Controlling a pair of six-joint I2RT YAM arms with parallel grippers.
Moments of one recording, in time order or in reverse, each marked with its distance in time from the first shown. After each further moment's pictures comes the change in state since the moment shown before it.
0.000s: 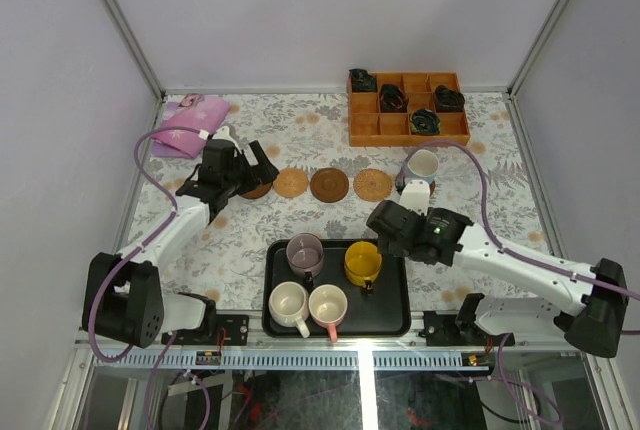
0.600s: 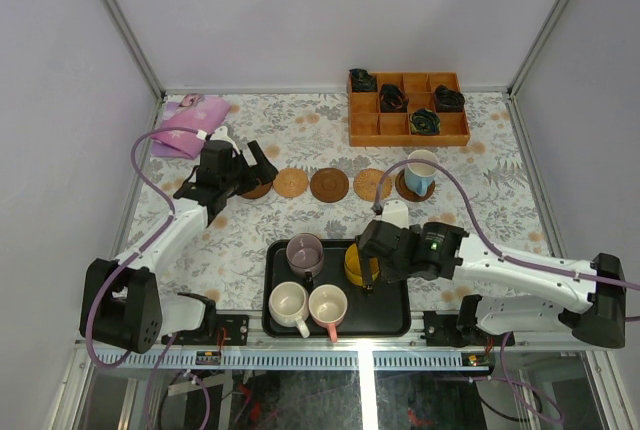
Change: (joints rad) left arm 0.000 -0.033 -0.010 -0.001 -0.006 0.001; right arm 0.161 -0.055 0.010 -0.058 -0.202 -0.050
